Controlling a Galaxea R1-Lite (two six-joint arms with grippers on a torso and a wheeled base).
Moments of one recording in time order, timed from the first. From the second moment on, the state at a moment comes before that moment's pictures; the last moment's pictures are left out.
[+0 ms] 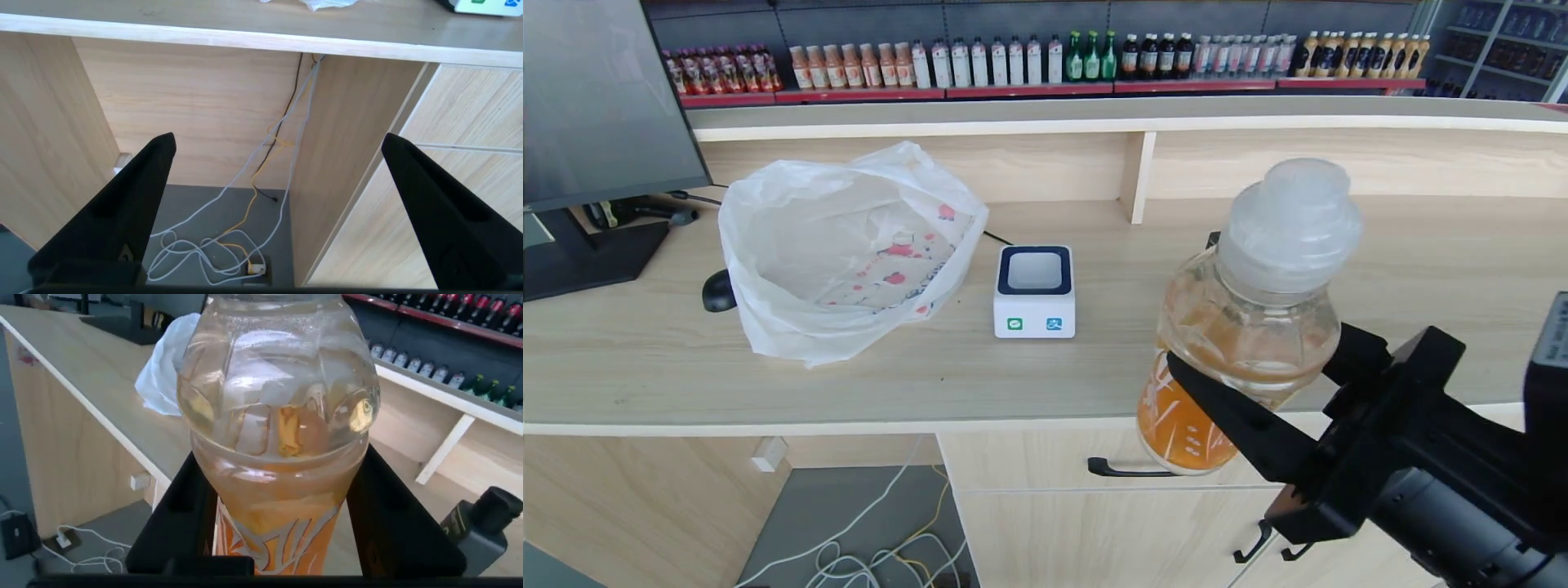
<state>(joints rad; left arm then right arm) 0.00 0.00 0.00 0.00 0.00 0.00 0.98 1.44 -0.38 -1.37 -0.20 -0.46</state>
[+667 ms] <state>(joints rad) 0.00 0.00 0.00 0.00 0.00 0.00 1.19 1.44 -0.32 -1.42 -0.20 -0.80</state>
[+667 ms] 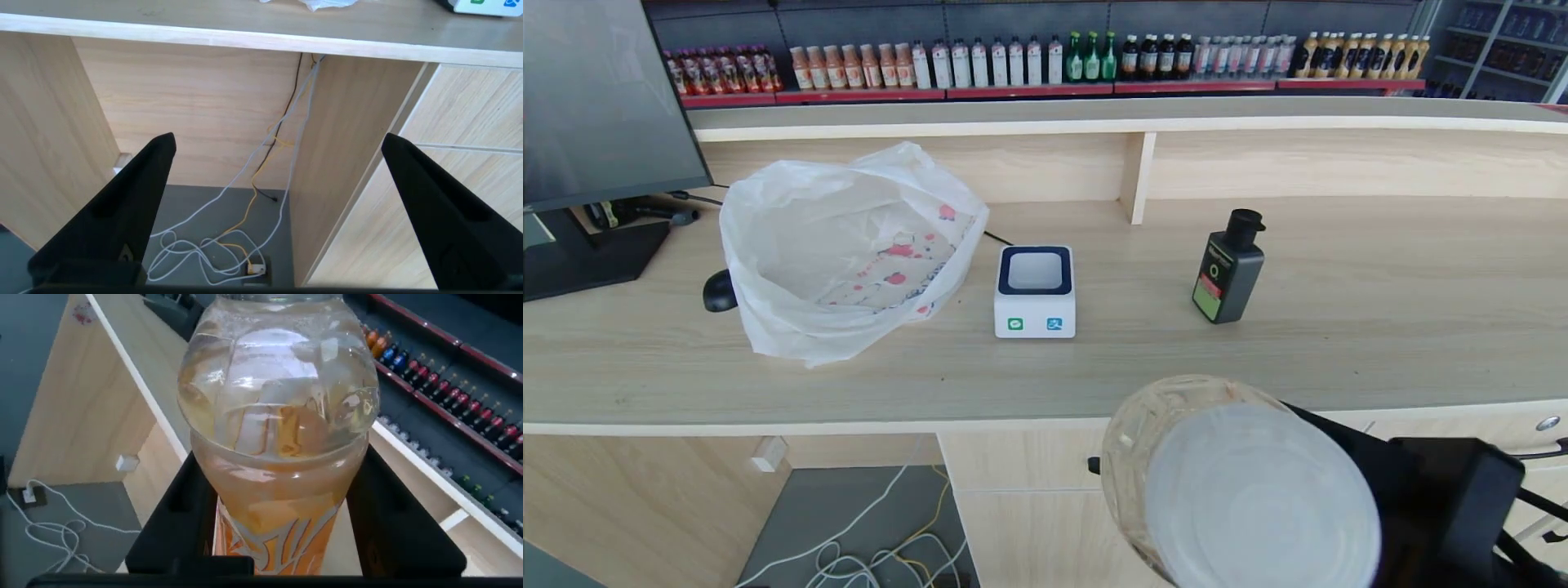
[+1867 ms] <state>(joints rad) 0.00 0.00 0.00 0.00 0.00 0.00 1.37 1.59 -0.36 -1.42 -0.05 -1.13</state>
